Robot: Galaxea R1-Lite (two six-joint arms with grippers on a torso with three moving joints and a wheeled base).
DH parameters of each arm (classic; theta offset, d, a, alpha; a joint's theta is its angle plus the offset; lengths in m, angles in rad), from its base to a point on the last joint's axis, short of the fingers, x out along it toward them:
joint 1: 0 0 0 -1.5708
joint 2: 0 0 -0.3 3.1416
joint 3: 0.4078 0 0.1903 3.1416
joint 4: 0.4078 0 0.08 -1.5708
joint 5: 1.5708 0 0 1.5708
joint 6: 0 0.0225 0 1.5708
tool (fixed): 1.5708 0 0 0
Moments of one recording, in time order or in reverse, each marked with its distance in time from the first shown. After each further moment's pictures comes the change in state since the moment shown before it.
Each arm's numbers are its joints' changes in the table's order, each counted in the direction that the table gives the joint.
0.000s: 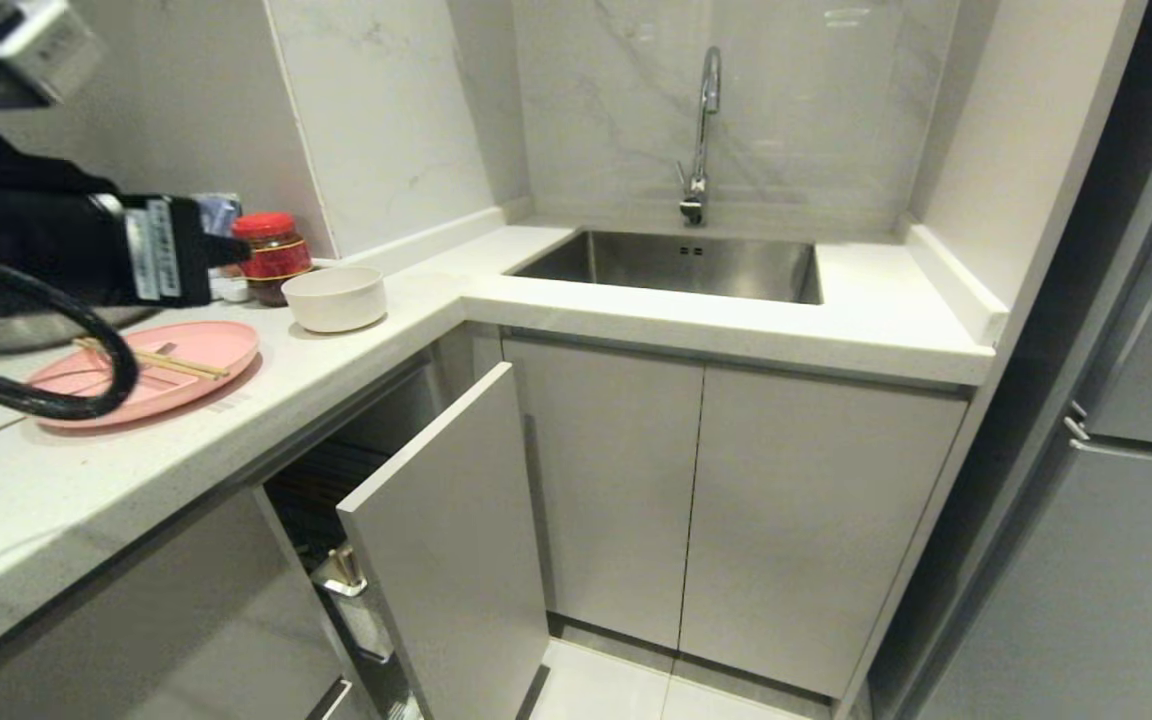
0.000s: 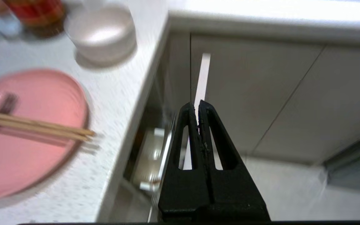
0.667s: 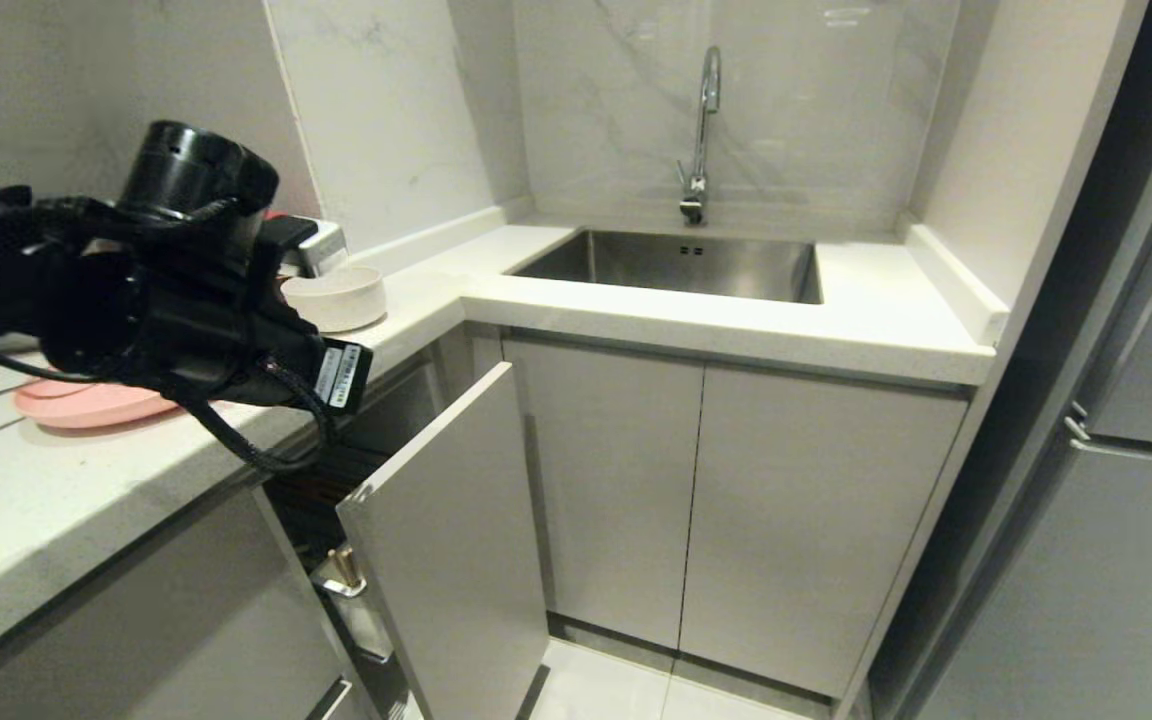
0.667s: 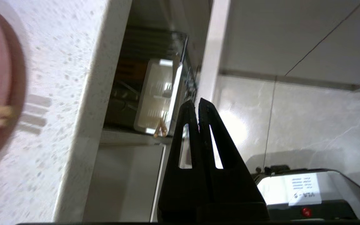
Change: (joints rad) left arm -0.002 0.288 0.071 0.196 -0.074 -0.005; right arm 0.000 0.000 0.000 0.000 0.000 0.000
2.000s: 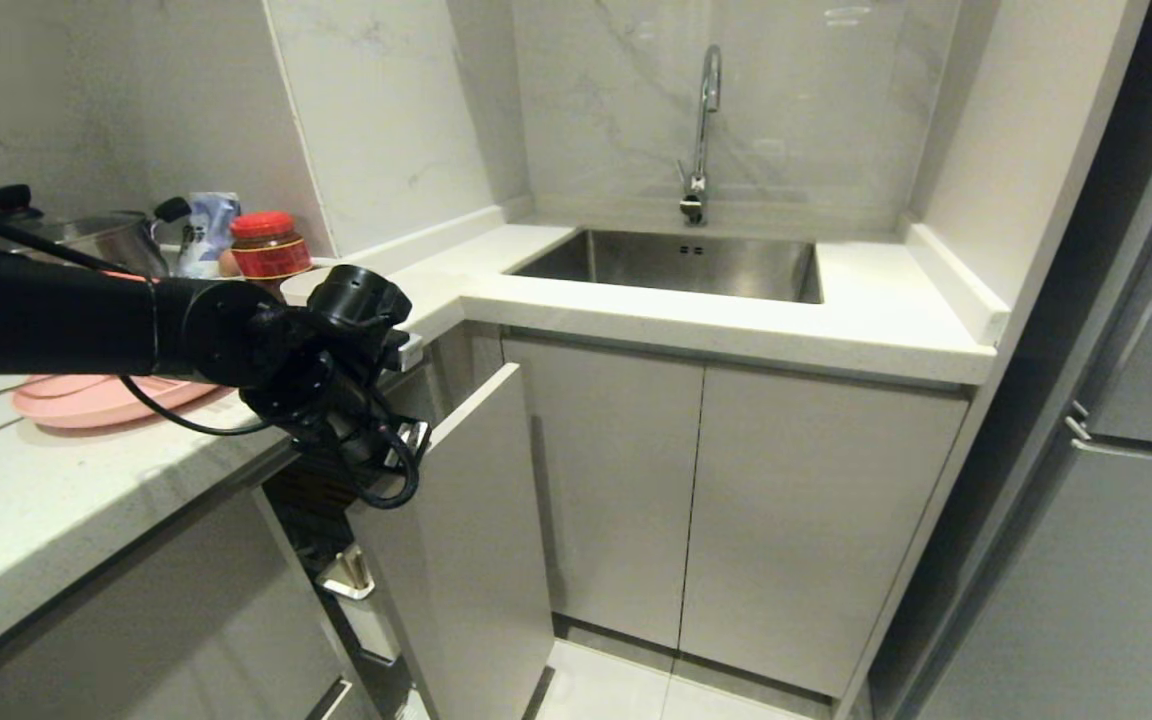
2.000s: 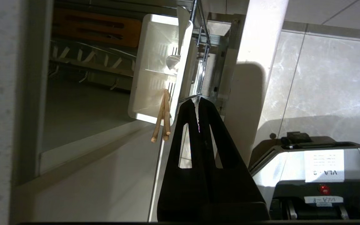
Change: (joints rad) left arm 0.036 0.289 0.030 0.001 -0.004 -0.003; right arm 0.000 0.000 0.000 0.000 0.000 0.000
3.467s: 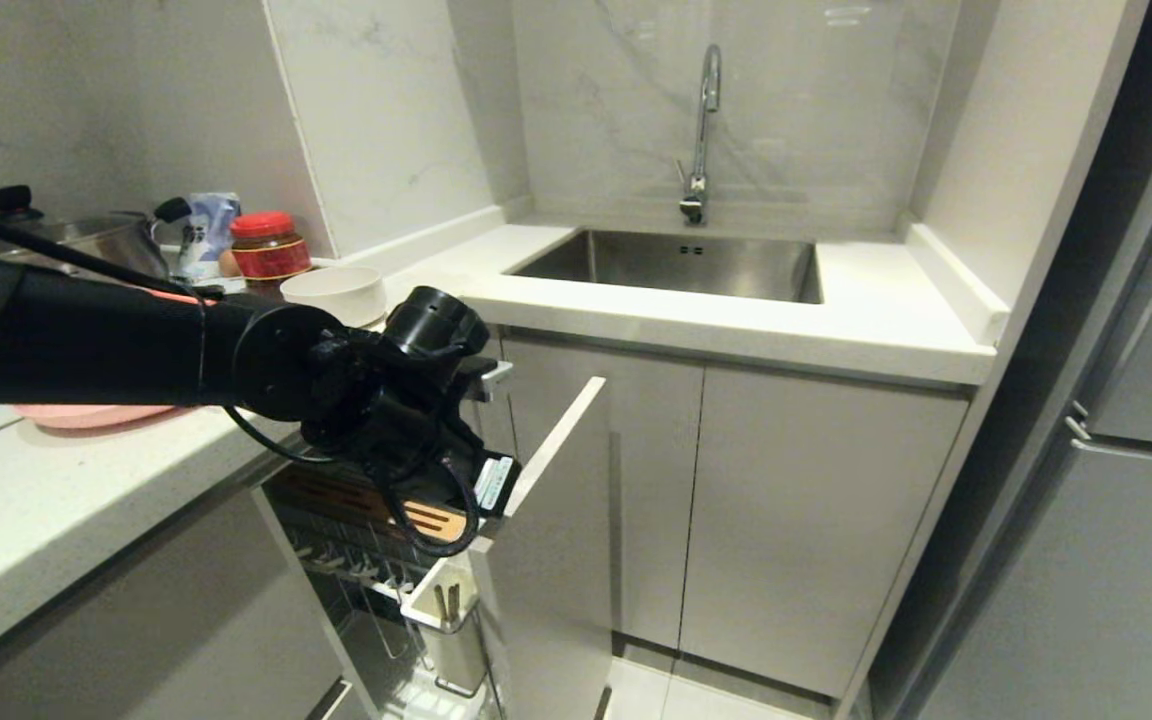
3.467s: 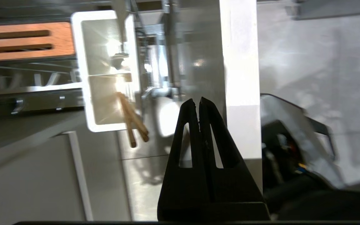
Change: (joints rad) left arm -0.194 -0.022 -0.051 0.004 0.291 -0.075; right arm 0.000 0.000 0.000 0.000 0.000 0.000
